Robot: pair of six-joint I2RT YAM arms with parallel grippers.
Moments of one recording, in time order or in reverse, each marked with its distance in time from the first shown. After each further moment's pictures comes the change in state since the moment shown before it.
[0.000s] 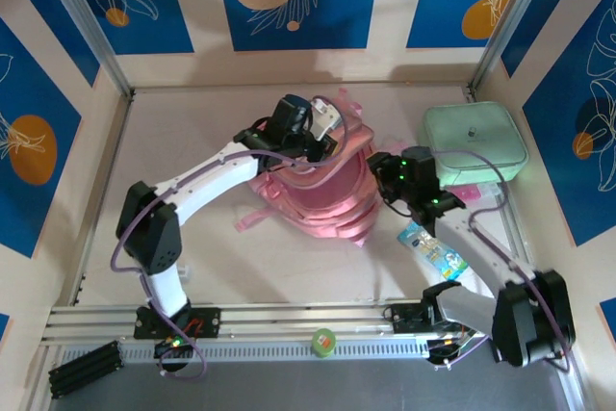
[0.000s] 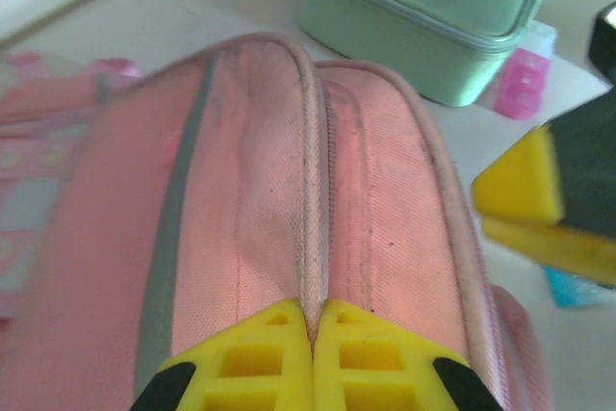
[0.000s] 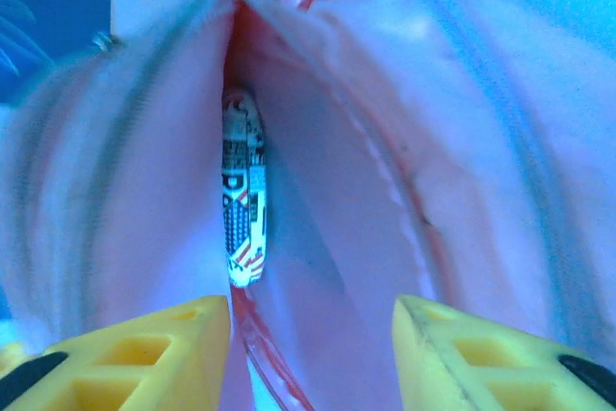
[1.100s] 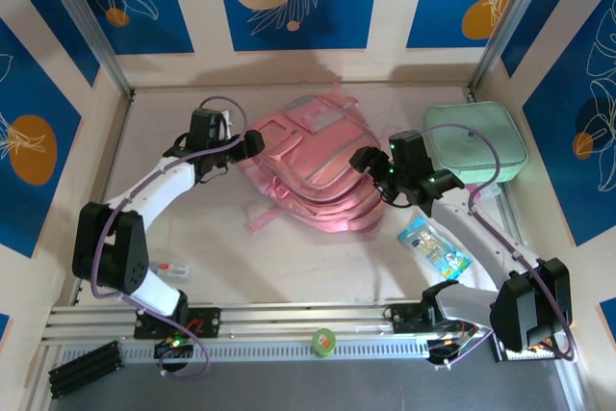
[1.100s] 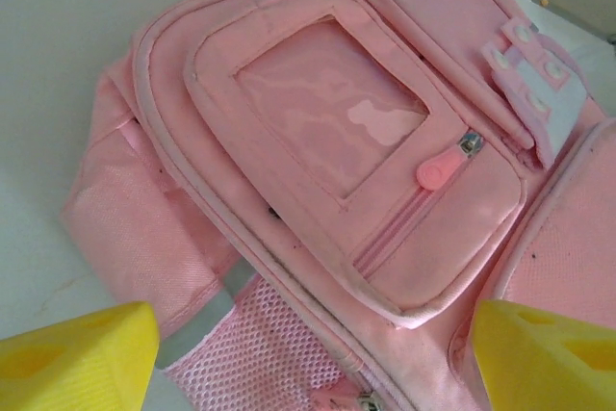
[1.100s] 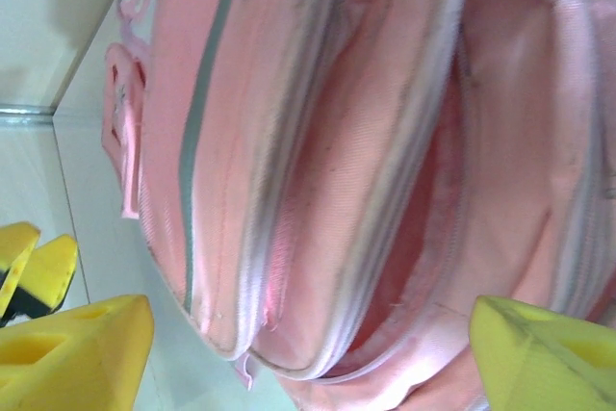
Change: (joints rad) left arm 0.458 -0.243 -0.456 0.096 0.009 -0.592; right arm 0.103 0.133 0.256 -0.334 -0.027 -0.295
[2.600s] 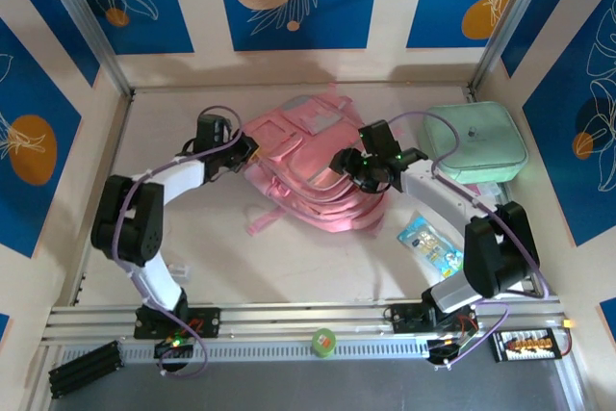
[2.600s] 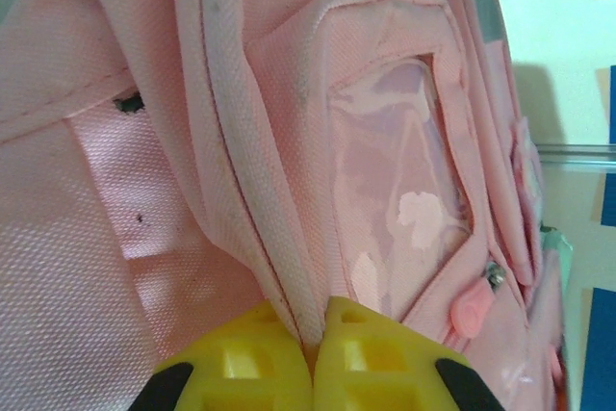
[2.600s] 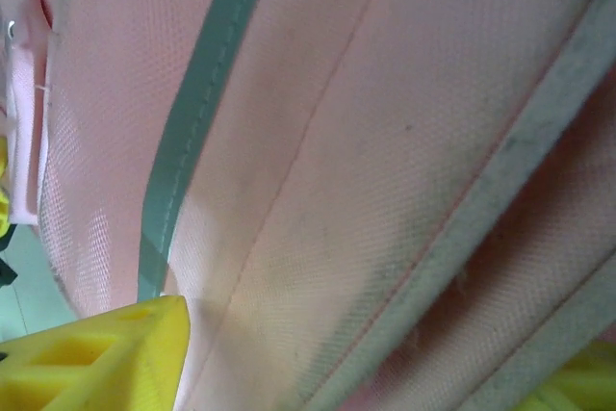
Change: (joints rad) left arm 0.038 0.151 -0.075 0.297 0.108 -0.449; right arm 0.043 0.320 0.163 -0.005 -0.058 -0.117
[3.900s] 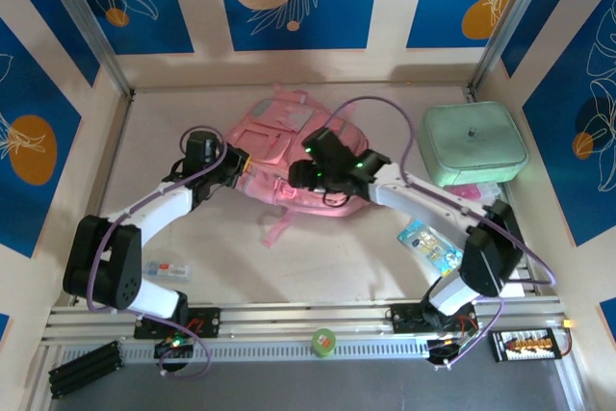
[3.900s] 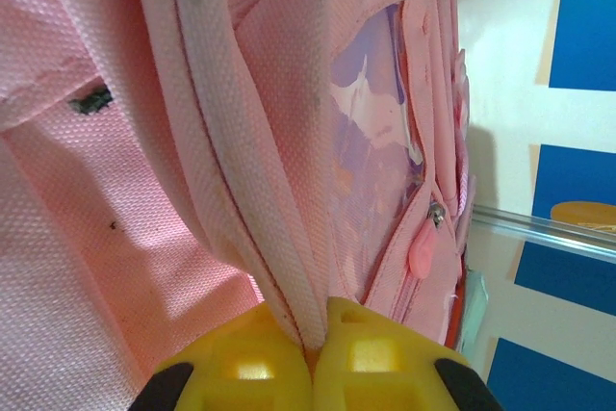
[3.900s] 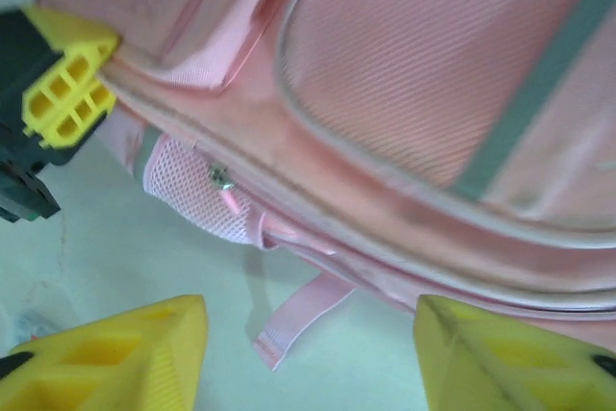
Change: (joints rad) left arm -0.054 -0.262 -0.200 0.006 -0.114 -0.306; right arm 0.398 0.066 0.233 -0.137 0.266 -0.095
